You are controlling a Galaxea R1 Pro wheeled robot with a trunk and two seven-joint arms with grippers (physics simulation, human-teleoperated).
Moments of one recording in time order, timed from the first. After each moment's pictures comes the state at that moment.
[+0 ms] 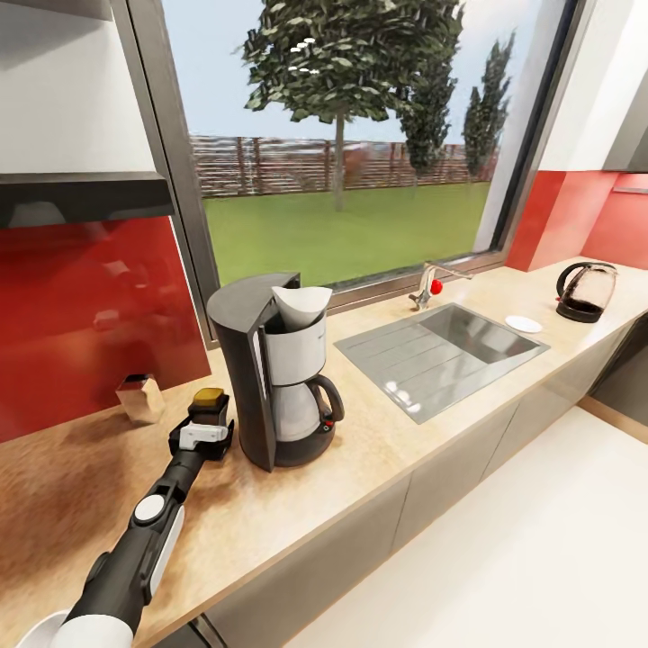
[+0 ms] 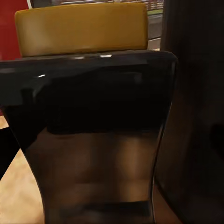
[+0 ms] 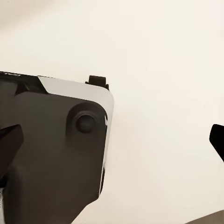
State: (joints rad) left arm -0.46 0.01 0.13 -1.03 -0.13 -0.17 -0.14; right arm -0.32 -0.04 0.18 -0.03 -0.03 0.05 0.00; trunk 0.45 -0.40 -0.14
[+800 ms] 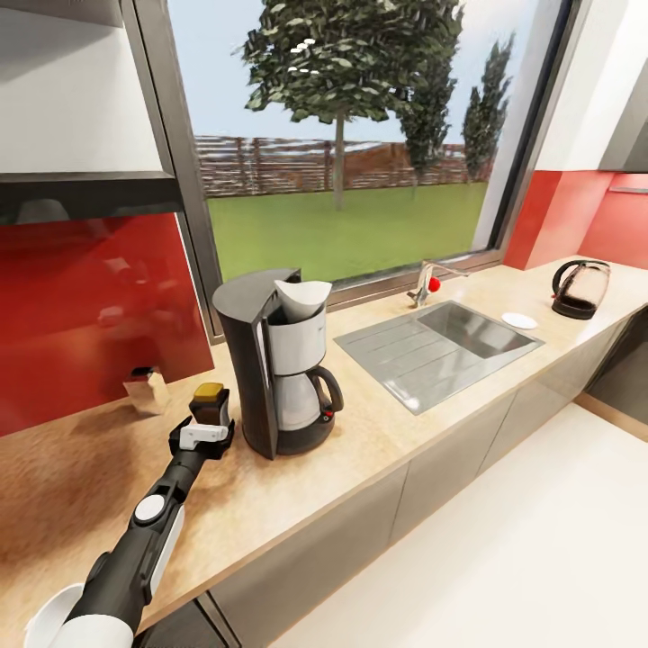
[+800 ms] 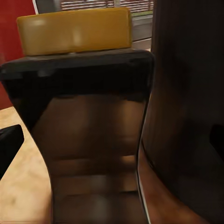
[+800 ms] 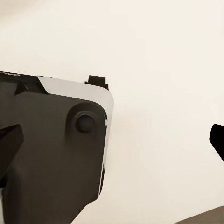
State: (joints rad) left arm -0.46 0.01 0.13 -1.03 -0.12 -0.17 -0.14; right arm -0.32 -0.05 0.18 -0.03 -0.03 0.05 0.00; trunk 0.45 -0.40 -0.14
